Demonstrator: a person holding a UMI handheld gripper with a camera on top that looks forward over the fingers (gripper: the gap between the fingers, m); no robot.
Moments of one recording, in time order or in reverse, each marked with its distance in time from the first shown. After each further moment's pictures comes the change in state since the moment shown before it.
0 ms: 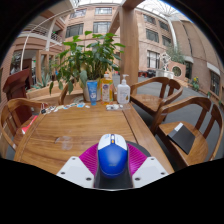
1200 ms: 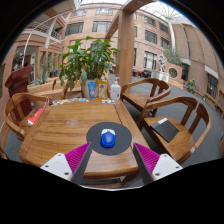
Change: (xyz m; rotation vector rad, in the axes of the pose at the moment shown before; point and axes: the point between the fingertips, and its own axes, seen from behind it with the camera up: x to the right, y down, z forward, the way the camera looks) arm 0.025 0.044 -0.181 -0.019 0.058 -0.032
